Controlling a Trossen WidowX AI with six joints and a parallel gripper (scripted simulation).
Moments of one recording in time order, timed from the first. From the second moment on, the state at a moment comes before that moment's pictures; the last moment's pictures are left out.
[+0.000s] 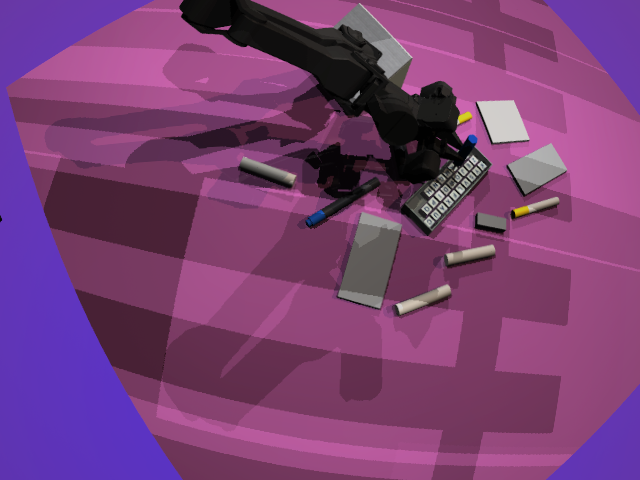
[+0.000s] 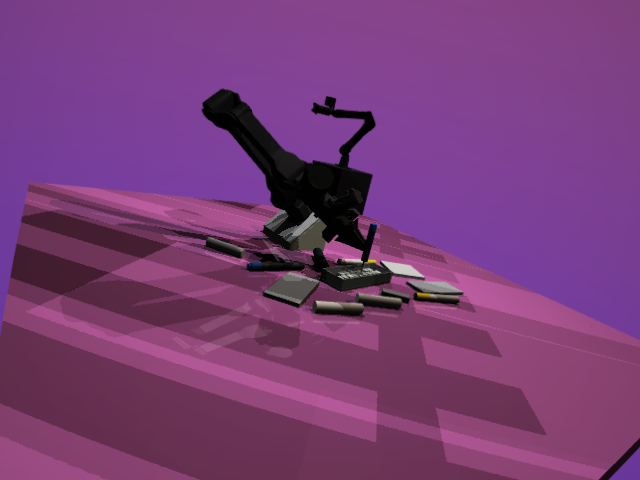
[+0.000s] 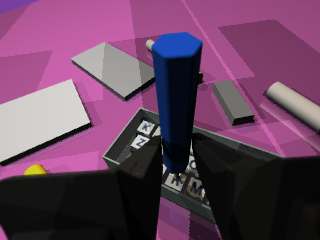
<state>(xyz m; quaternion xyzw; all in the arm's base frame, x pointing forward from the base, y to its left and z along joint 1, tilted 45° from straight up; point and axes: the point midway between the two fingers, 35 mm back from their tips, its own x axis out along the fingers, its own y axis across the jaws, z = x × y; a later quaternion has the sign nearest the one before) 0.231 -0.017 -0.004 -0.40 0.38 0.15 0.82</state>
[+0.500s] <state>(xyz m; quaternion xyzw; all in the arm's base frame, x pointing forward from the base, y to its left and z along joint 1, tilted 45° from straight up) 0.230 -0.014 -0.004 -0.40 0.39 0.15 0.81</state>
